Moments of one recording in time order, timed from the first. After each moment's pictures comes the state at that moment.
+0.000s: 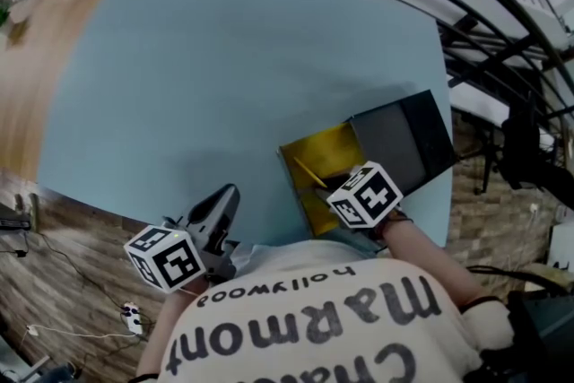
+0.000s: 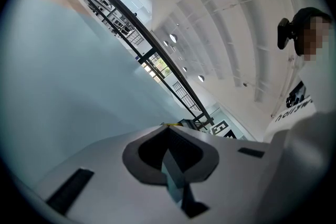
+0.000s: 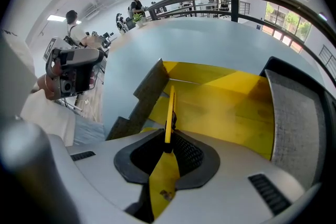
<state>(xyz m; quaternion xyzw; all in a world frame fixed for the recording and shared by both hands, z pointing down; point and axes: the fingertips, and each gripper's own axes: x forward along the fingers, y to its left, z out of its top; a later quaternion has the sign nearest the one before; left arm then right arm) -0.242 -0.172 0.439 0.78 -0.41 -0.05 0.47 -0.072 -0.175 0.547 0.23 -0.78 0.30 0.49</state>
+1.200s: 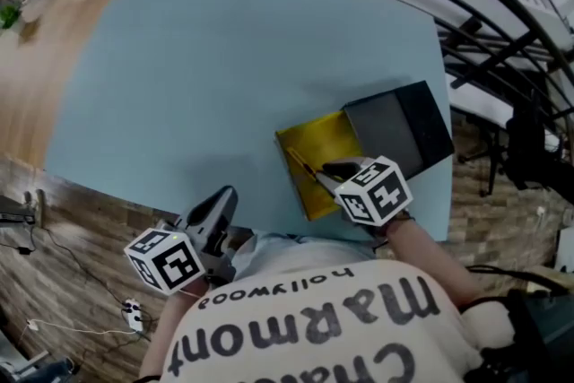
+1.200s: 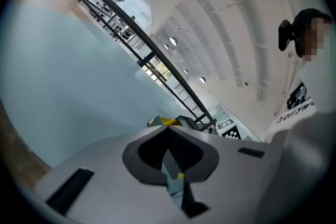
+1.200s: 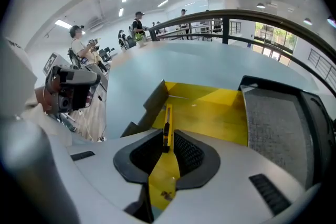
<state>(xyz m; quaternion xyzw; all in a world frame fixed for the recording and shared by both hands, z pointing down) -0.234 -0.135 0.432 0.78 -0.43 -0.05 0.46 -0.063 -0.179 0.517 0.28 -0.83 0.26 0.41</state>
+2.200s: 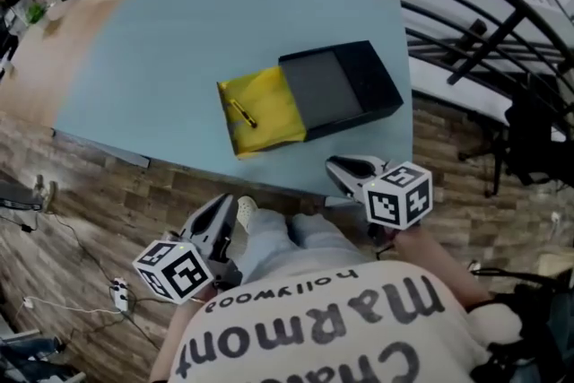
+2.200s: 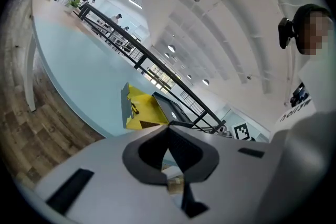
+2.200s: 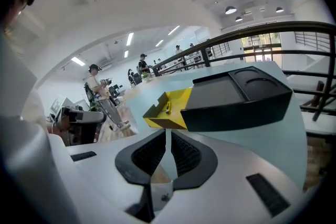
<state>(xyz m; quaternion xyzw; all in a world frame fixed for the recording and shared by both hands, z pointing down) -0.082 0.006 0.415 0.76 -0.50 -0.06 0.41 0.092 -0.076 0.461 0.30 -0.89 0.29 0.20</state>
